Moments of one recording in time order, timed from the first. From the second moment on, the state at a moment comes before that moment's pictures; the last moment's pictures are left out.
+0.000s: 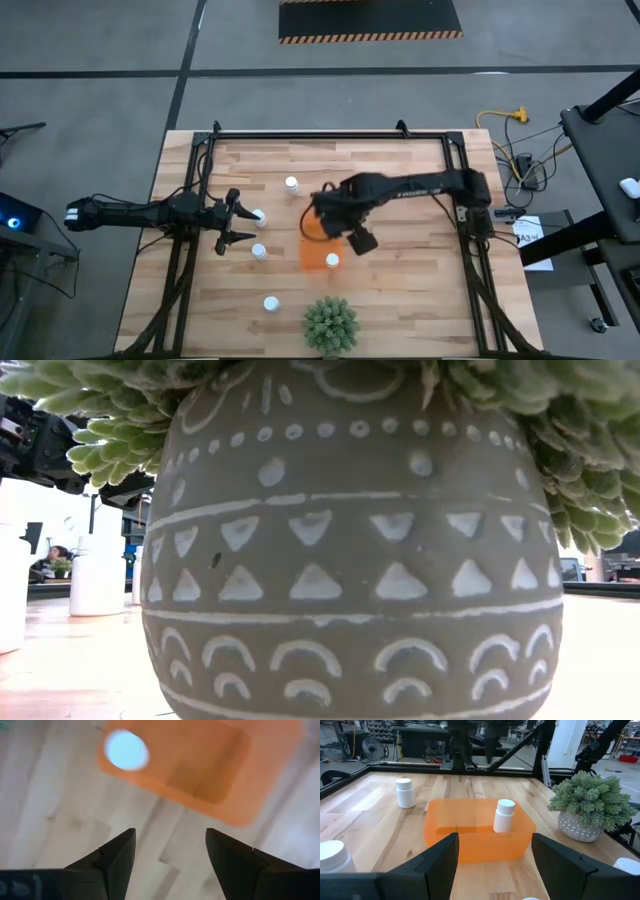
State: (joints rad) left arm 0.00 0.24 0.01 0.05 0.13 -0.07; right arm 0.05 2.00 1.88 -1.31 -0.09 -0.37
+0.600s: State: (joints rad) left arm 0.00 0.24 0.01 0.05 0.13 -0.07; right arm -0.29 1.79 1.51 -1.08 -0.06 -0.13
